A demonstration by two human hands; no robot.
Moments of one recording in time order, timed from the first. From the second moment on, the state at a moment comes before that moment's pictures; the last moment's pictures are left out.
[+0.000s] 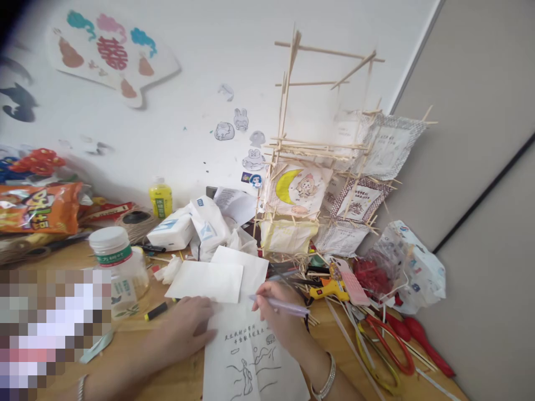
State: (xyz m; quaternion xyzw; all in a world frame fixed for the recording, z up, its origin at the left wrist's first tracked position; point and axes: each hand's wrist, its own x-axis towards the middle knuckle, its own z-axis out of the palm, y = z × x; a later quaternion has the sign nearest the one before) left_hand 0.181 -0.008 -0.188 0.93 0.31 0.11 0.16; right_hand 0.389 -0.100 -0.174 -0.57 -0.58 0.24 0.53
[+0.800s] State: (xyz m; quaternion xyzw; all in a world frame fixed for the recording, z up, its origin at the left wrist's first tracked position) left_hand 0.178 0.004 -0.205 0.95 0.24 0.12 0.14; right_hand 0.341 -0.074 -0.213 -0.57 -0.56 0.36 0.48
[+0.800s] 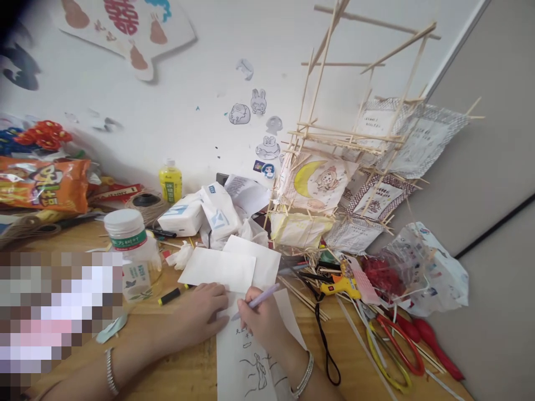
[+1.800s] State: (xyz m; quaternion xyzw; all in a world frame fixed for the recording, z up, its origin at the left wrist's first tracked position) left_hand 0.180 0.003 -0.212 0.96 0.23 0.13 0.11; right_hand 0.346 -0.071 -0.226 -0.59 -0.61 0.29 0.44
